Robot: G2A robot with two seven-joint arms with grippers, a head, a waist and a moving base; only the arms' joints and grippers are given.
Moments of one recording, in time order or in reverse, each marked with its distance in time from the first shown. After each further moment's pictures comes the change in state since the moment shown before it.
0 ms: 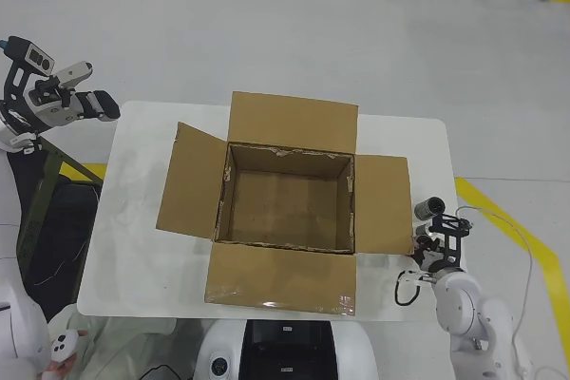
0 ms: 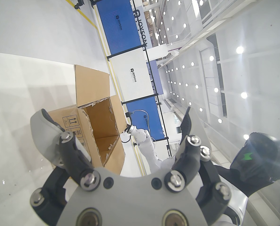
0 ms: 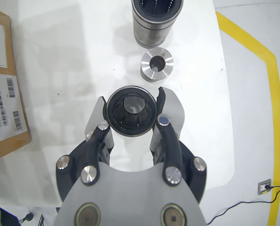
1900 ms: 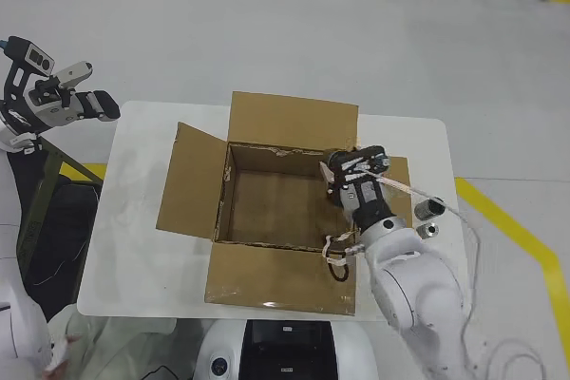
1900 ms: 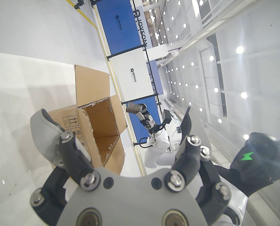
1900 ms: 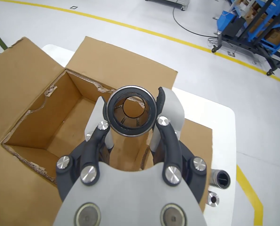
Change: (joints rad) left arm 0.000 0.000 0.000 0.000 0.000 0.000 0.000; right arm 0.439 -0.055 -0.547 -0.224 -0.347 -0.079 0.044
